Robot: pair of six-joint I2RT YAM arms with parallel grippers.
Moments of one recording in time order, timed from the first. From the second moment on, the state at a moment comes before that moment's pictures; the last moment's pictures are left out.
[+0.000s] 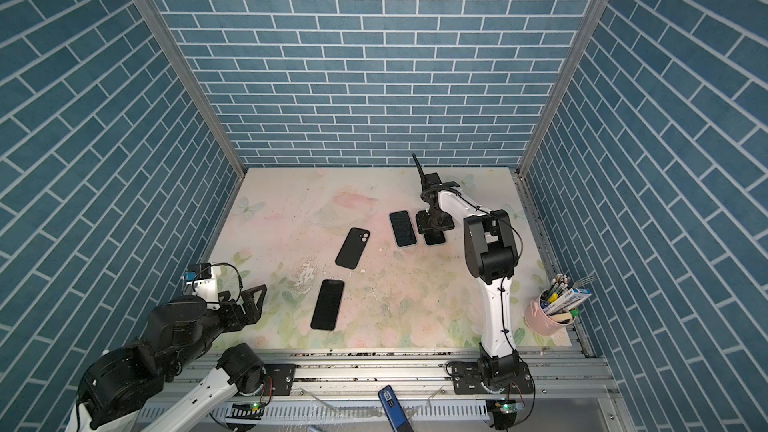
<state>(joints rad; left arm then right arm) -0.66 0.29 0.88 -1.21 -0.36 -0.63 0.35 2.19 1.72 -0.90 0.02 0.12</state>
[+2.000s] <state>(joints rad) -0.65 0.50 0.84 -1.14 -0.24 -0.58 0.92 1.56 1.16 -0.63 -0.10 0.79</state>
